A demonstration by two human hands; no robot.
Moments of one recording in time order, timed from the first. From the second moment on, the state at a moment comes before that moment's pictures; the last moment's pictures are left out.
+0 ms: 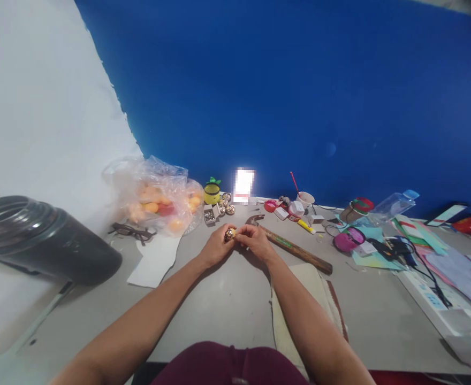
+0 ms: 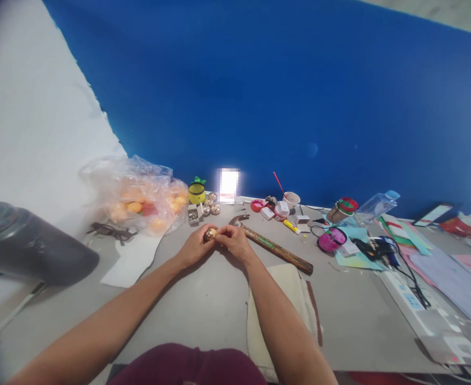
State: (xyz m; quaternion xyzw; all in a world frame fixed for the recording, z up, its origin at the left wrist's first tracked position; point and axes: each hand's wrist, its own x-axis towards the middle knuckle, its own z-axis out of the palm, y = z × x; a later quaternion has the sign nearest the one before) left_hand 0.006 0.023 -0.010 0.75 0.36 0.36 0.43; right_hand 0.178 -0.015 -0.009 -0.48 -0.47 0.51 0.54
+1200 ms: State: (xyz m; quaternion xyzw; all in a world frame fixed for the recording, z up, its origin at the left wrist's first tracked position) left_hand 0.030 0.010 -0.039 0.67 0.42 0.46 0.40; right_hand 0.154 -0.017 -0.021 -0.60 -0.55 0.26 0.52
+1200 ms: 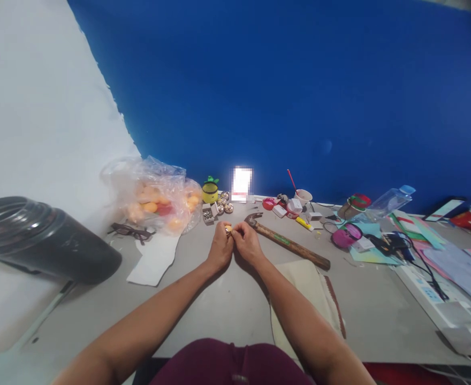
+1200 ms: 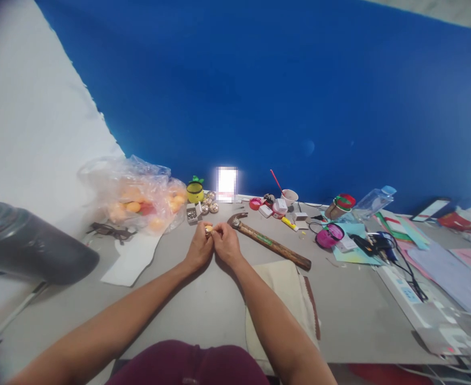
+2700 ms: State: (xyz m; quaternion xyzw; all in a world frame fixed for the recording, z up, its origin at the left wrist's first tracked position) left_hand 0.007 0.036 -0.012 0.40 0.33 0.44 0.73; right_hand 0.207 -0.014 -0.014 -0.81 -0.58 -0.04 0.13
